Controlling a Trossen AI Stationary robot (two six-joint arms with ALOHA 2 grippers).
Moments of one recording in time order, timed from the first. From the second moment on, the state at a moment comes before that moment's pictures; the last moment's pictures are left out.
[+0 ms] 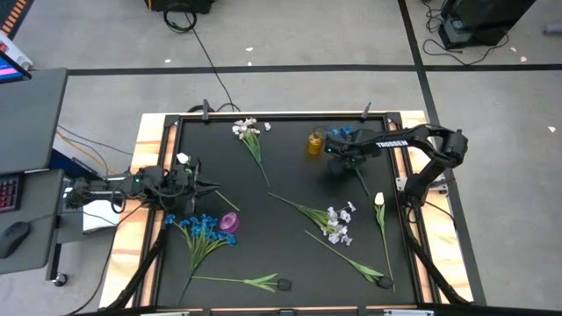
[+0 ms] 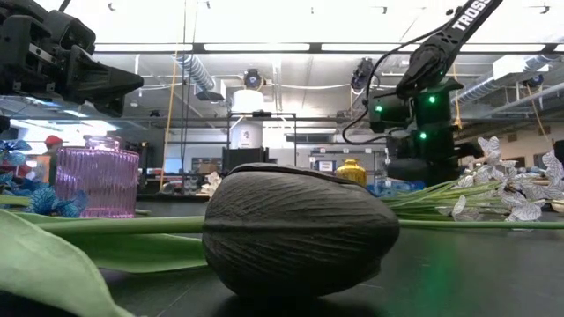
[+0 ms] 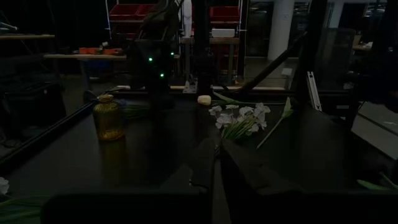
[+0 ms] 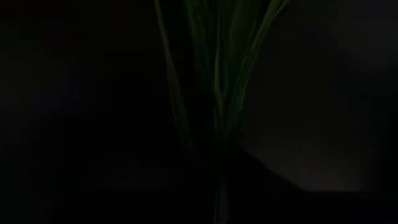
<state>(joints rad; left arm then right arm) 0.01 0.01 0.01 0.01 0.00 -0.01 -0.47 1.63 0.83 -0.83 0.29 0.74</state>
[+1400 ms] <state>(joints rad) 0.01 0.01 0.01 0.01 0.00 -0.01 0.11 1.24 0.83 0.49 0.12 0.18</state>
